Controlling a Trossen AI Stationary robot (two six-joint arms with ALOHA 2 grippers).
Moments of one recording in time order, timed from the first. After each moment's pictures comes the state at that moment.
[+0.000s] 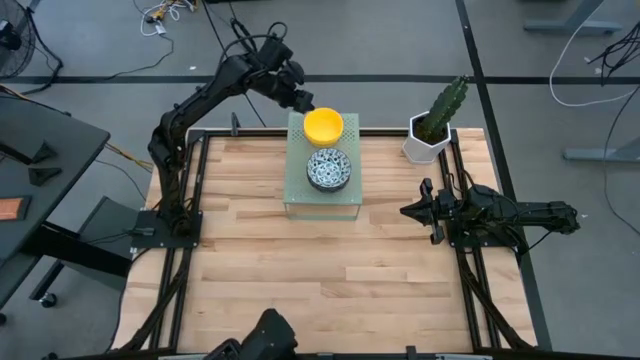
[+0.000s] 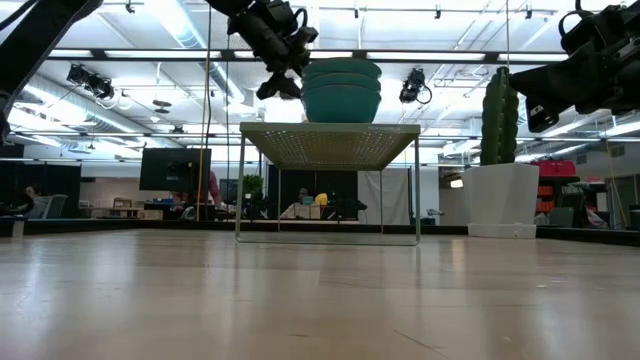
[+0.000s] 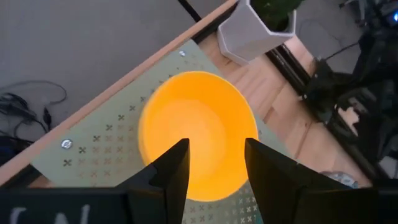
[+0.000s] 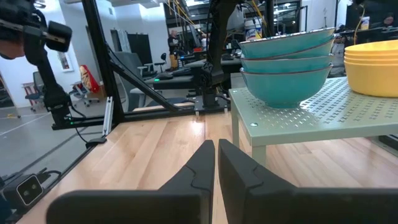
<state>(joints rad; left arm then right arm) 0.72 1.93 2.08 -0.99 0.38 -0.28 -0.01 0.00 0.02 0.02 -0.07 0.12</state>
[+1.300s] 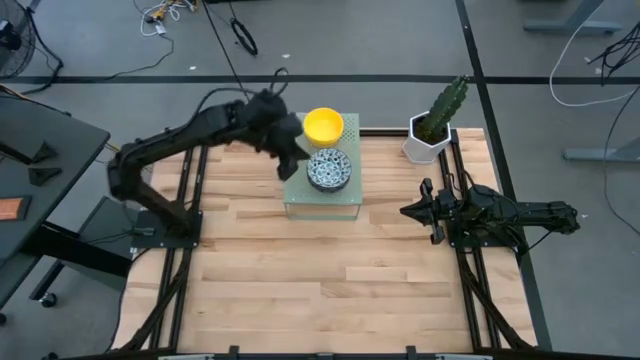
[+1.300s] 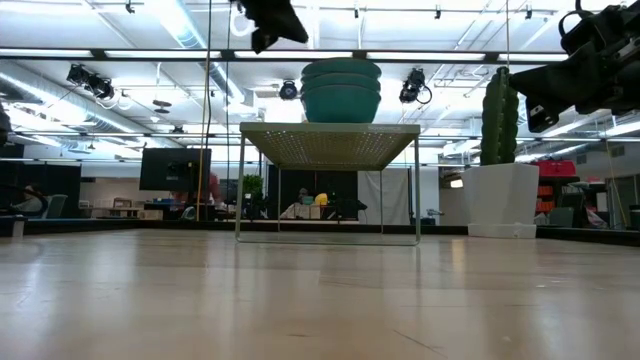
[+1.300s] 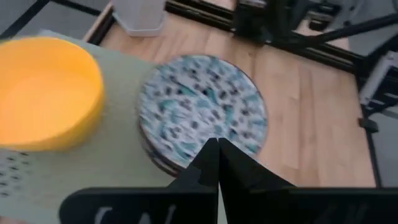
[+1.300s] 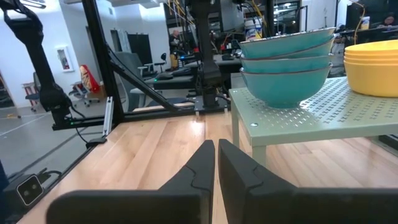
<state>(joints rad) 0.35 1.53 1.64 -0.83 0.22 -0.06 -0.01 0.00 0.02 0.02 -0.07 0.12</state>
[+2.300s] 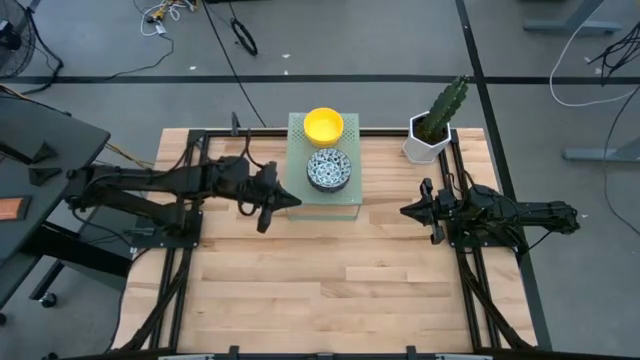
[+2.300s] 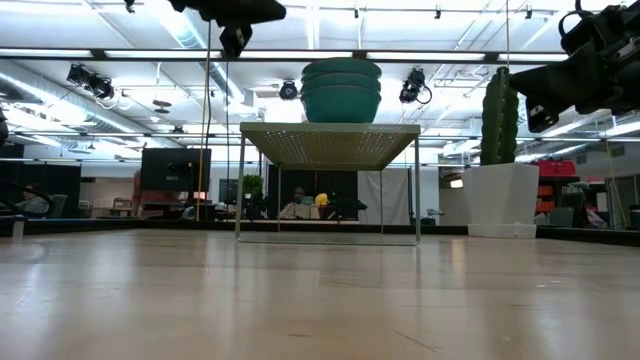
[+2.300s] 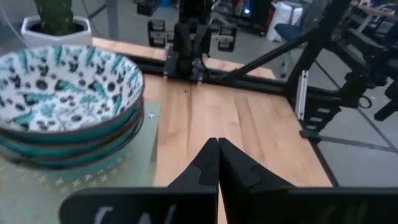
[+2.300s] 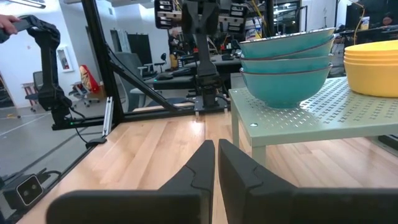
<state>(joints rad) 0.05 1.13 0.88 -0.06 0.11 -0.17 -0.01 0.00 0.02 0.02 -0.07 0.12</state>
